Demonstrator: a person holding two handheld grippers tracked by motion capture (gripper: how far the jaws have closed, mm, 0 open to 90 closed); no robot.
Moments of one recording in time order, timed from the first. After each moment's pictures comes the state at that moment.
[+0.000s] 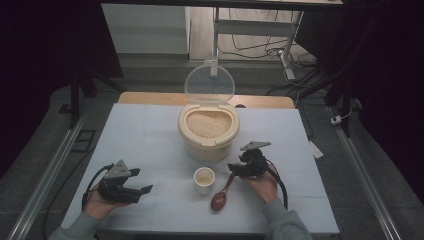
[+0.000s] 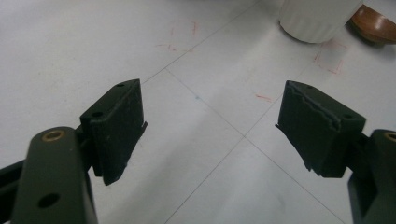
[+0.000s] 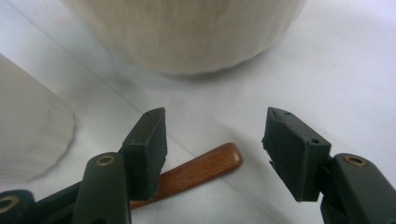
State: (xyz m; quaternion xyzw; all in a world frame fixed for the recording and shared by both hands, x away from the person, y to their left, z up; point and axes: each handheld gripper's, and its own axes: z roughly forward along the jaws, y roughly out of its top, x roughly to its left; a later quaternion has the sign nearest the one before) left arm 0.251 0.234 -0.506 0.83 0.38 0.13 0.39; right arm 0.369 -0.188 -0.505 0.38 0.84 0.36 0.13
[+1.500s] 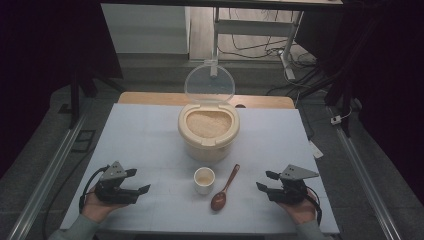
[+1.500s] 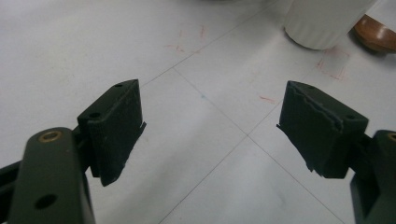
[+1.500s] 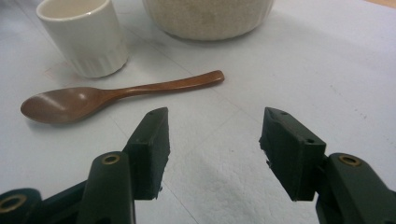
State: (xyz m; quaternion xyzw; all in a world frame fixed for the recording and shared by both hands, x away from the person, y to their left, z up) left arm 0.245 0.240 -0.508 0.82 0.39 0.13 0.40; right arm 0.292 -0.282 -0.492 0.30 0.83 0.44 0.16
